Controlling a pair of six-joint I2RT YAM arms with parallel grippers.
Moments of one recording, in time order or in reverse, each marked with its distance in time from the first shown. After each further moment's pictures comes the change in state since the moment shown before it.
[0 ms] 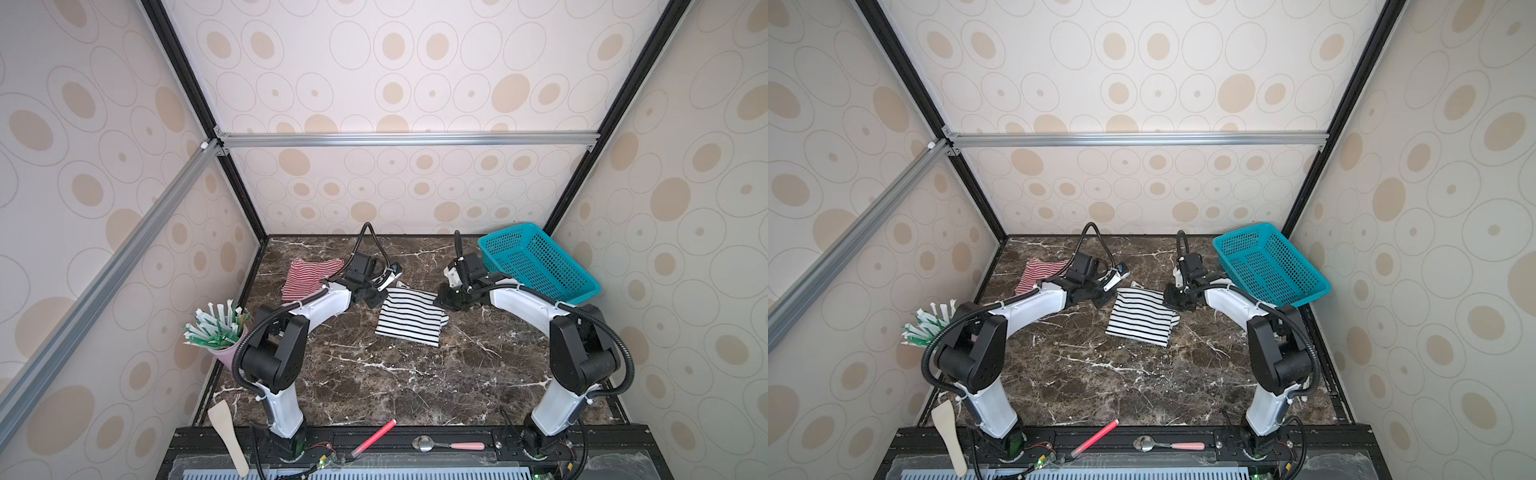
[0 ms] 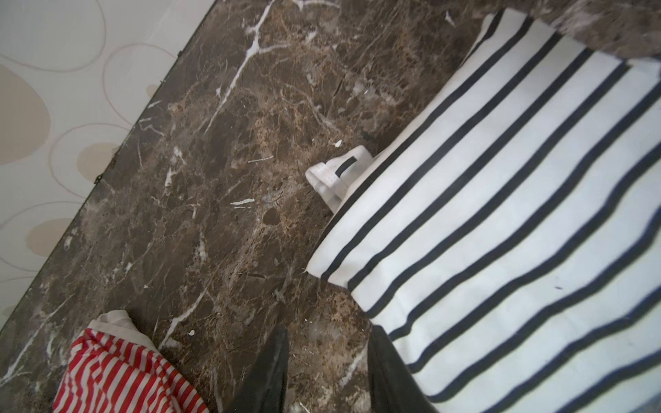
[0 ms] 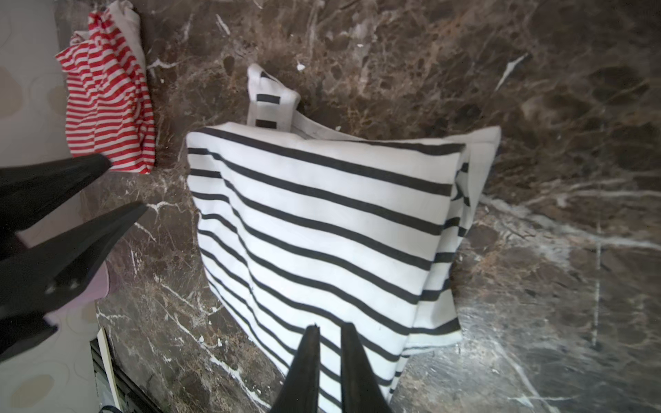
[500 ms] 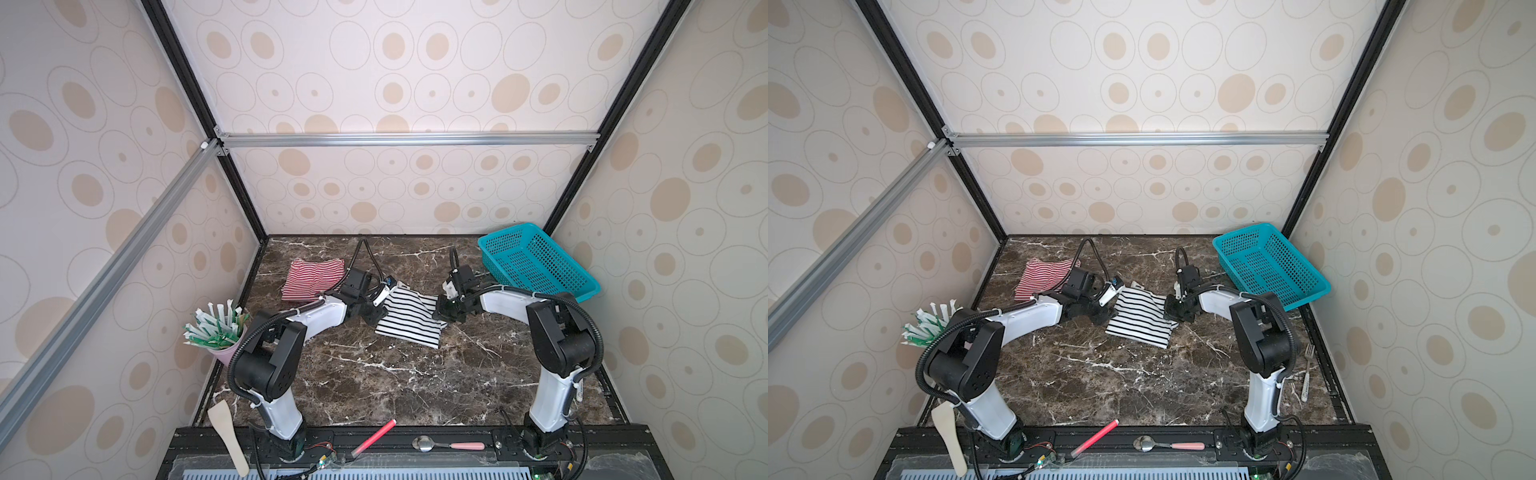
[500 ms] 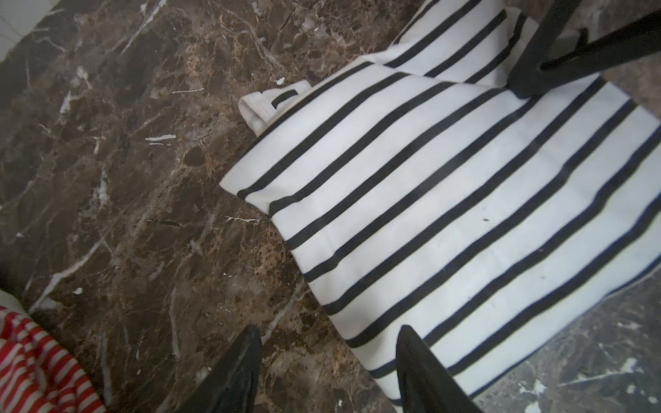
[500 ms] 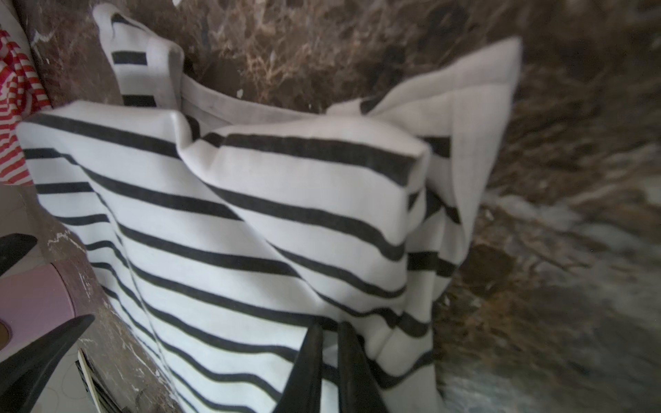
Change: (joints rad) left arm 0.024 -0.035 -0.161 0.041 0.096 -0.127; right arm -0.007 0.129 -0.077 0.127 -0.029 0.051
